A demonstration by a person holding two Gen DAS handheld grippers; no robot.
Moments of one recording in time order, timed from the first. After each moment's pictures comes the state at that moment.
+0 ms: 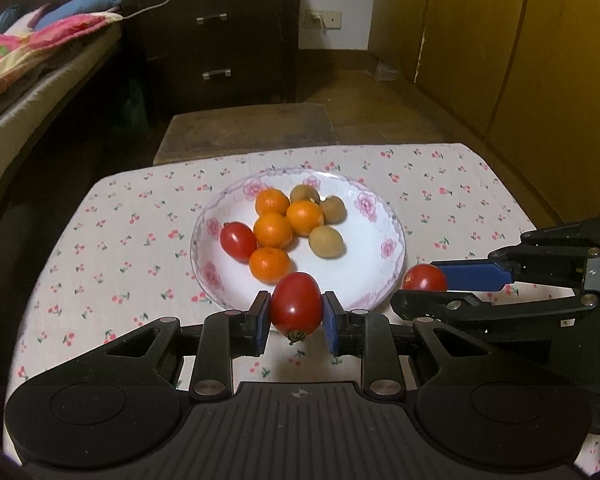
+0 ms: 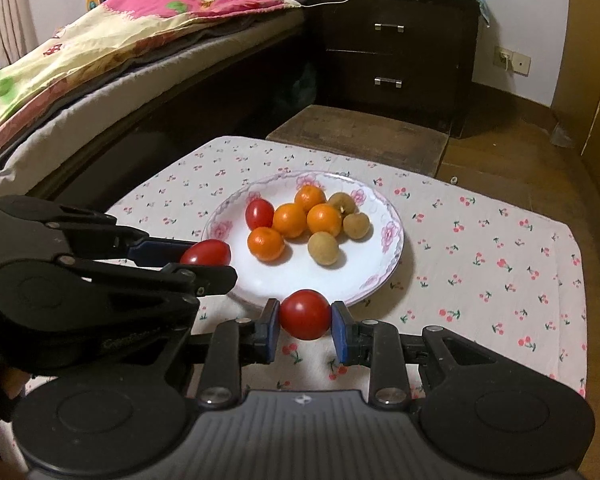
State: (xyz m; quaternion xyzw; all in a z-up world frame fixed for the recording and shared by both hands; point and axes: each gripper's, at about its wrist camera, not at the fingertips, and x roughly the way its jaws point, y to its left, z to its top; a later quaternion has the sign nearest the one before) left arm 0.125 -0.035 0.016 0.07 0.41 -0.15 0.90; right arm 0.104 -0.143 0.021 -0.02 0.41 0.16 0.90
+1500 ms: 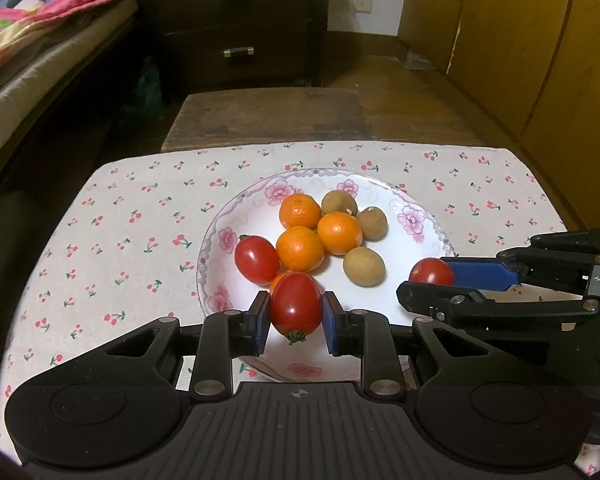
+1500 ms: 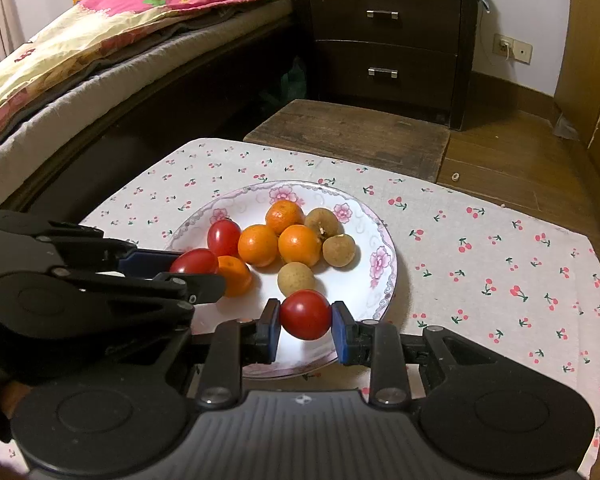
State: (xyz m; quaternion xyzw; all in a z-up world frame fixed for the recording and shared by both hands) left arm 0.175 -0.037 -0.004 0.06 0.45 -0.12 0.89; right arm 0.161 -0.145 -0.003 -0.01 0.42 0.16 0.89
